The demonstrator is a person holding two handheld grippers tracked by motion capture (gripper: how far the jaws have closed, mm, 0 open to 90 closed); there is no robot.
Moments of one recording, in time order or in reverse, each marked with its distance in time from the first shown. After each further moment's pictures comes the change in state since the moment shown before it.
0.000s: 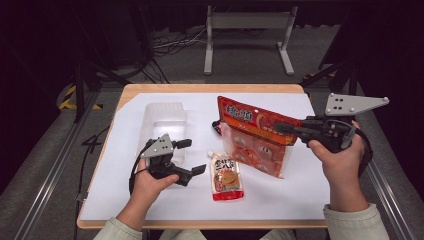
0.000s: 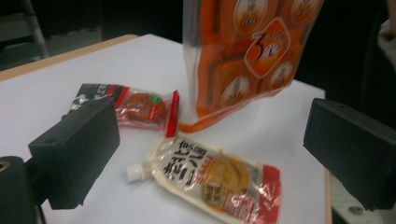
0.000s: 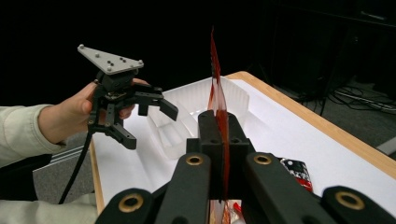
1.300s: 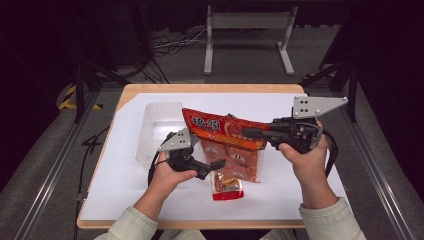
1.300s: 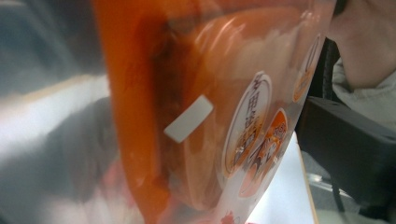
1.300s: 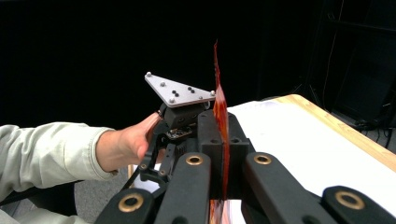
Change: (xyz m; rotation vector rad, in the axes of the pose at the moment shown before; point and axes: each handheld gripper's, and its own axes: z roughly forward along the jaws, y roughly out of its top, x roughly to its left) left arm 0.001 0.009 0.046 -0.119 -0.162 0.077; right arm 0.018 0.006 0.054 -0.074 0.196 -0.020
